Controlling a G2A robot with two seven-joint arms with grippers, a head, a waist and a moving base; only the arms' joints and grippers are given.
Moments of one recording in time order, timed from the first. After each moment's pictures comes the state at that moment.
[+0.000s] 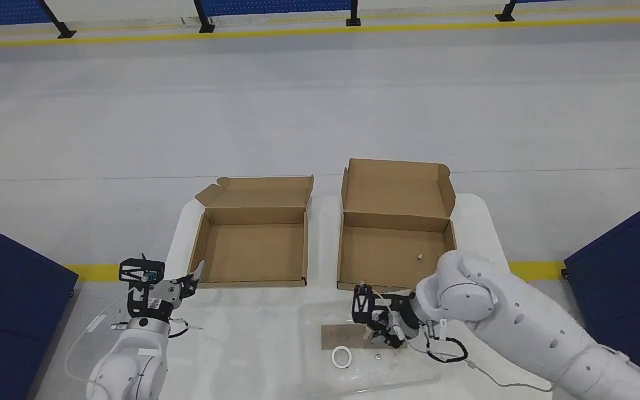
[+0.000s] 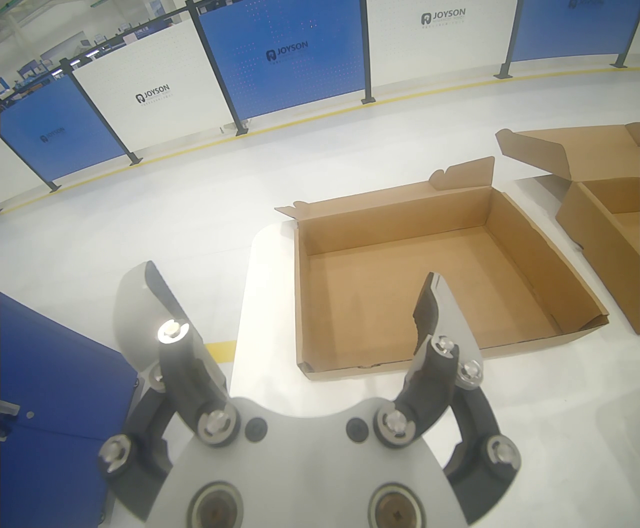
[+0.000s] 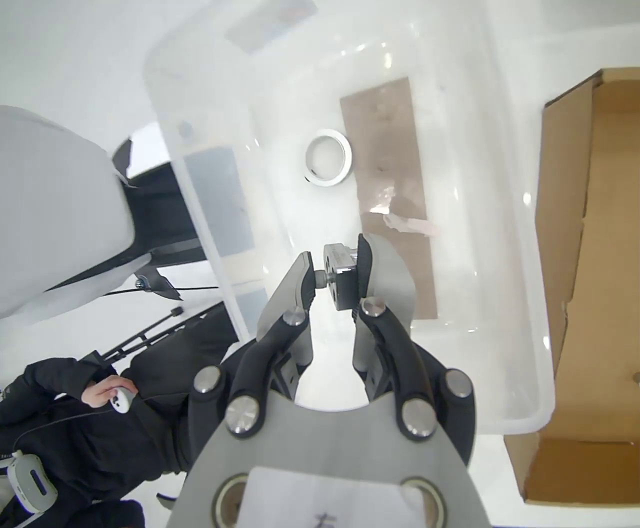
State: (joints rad) left arm 1.73 -1.15 -1.60 -1.80 1.33 0.00 0.00; right arm -0.92 -0.77 0.72 -1.77 -0.33 -0.61 1.21
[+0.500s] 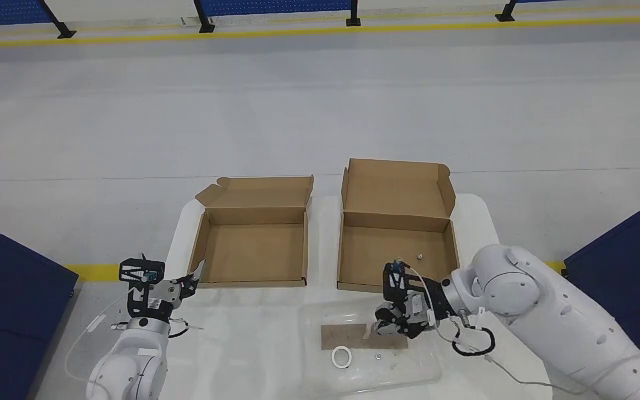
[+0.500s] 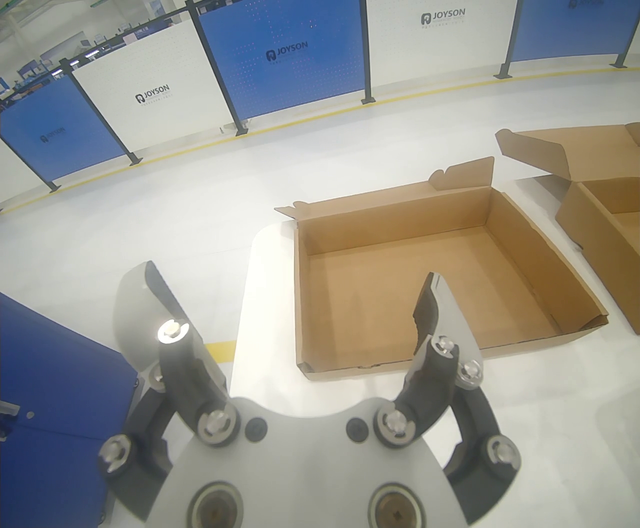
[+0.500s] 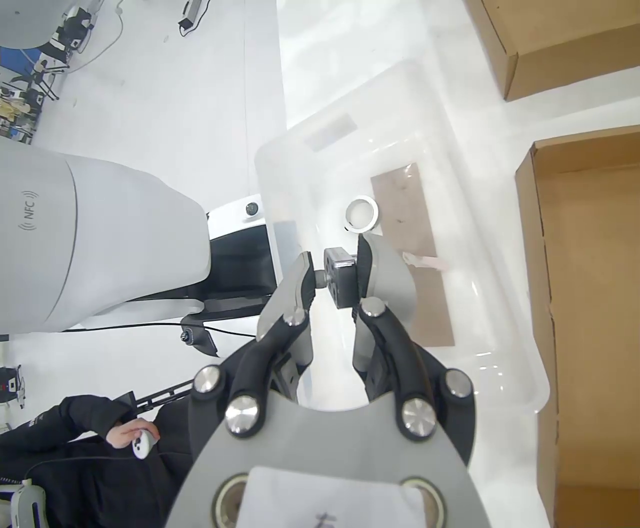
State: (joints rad) left arm 1.73 -1.15 -1.60 -1.80 1.33 0.00 0.00; right arm -1.01 -0.69 0.86 -1.77 -0.14 -0.72 1.10
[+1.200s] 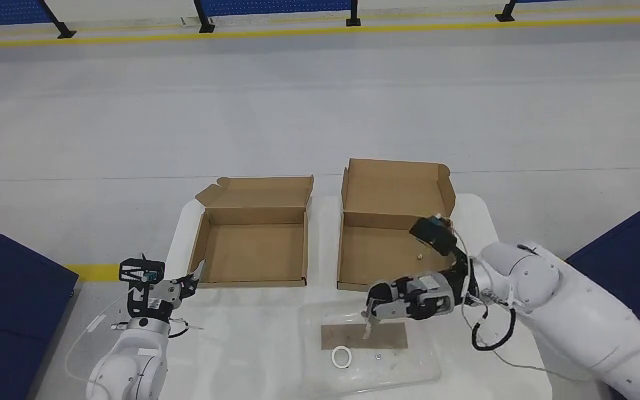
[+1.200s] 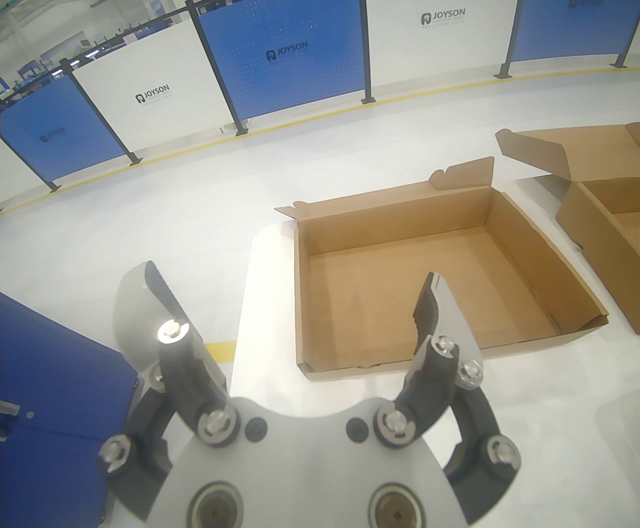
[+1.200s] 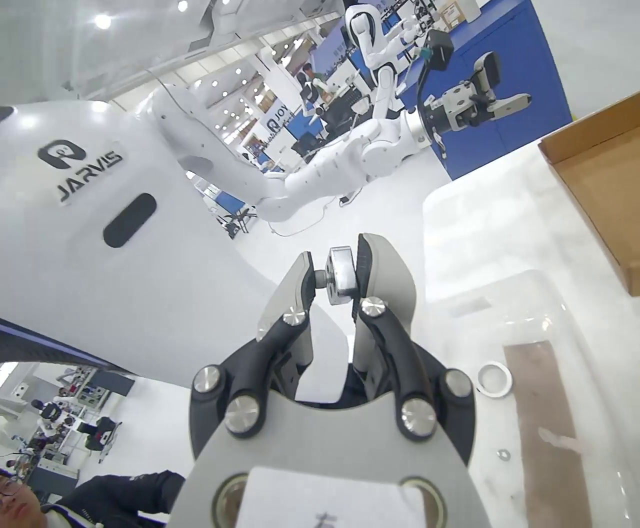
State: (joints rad) left arm 1.73 -1.15 -1.60 -1.80 1.33 0.00 0.00; right arm -0.92 -0.61 0.78 -1.76 0.62 -0.83 0.99
